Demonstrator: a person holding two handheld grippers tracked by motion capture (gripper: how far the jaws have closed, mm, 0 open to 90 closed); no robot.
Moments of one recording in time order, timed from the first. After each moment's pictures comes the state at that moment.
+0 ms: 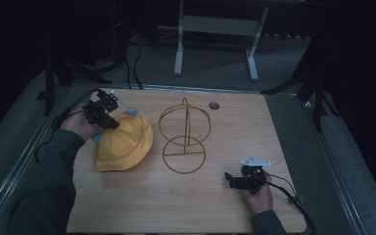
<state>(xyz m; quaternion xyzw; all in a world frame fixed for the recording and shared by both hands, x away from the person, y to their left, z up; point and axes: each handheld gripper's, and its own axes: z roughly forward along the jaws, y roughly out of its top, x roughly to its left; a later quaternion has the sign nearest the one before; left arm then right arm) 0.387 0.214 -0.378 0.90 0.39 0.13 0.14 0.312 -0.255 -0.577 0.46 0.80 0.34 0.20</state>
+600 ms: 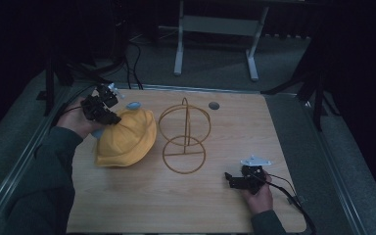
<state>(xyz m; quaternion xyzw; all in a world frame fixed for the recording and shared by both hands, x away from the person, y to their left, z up) 0.377 0.209 -0.351 0.90 0.36 0.15 0.17 0.312 -0.255 -0.577 0.46 0.80 0.34 0.20</state>
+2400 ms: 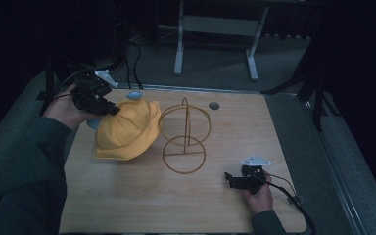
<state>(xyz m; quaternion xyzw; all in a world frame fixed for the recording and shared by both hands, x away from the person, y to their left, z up) 0.367 0.217 -0.305 0.91 0.32 0.15 0.22 0.312 -0.255 -0.577 0.46 0.80 0.34 0.19</state>
